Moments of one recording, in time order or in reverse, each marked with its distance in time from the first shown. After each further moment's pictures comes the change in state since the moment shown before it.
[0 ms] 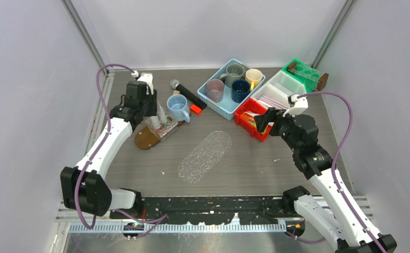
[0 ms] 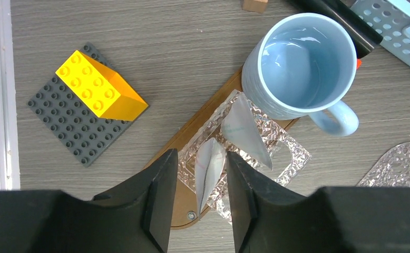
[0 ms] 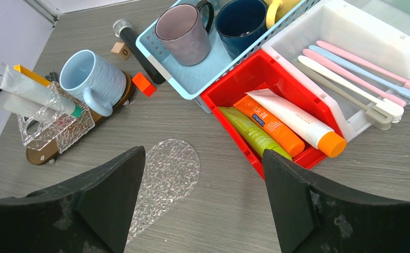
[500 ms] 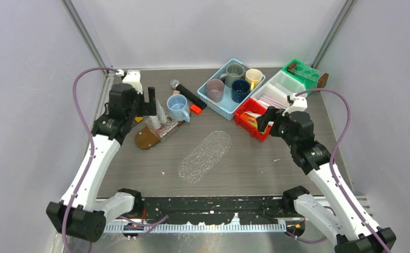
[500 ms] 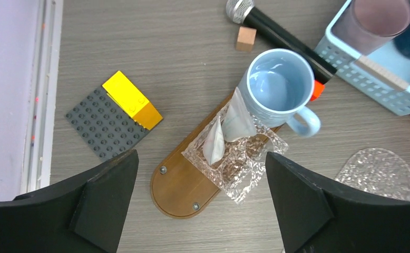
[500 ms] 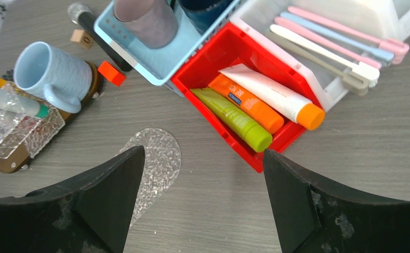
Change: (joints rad) left arm 0.000 -0.191 0.026 -0.067 -0.009 0.002; right arm -0.002 0.049 0.031 -0.088 0.079 0.031
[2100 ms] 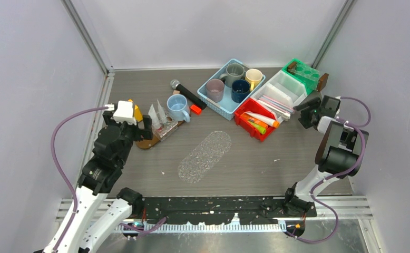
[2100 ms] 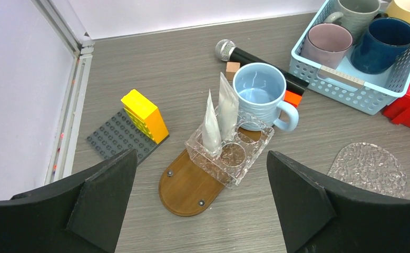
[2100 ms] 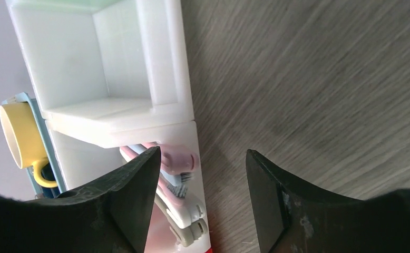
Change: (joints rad) left arm -0.204 -0.541 -0.304 0.098 -0.158 0.086; right arm -0.737 0.955 0.182 0.405 -0.339 0.404
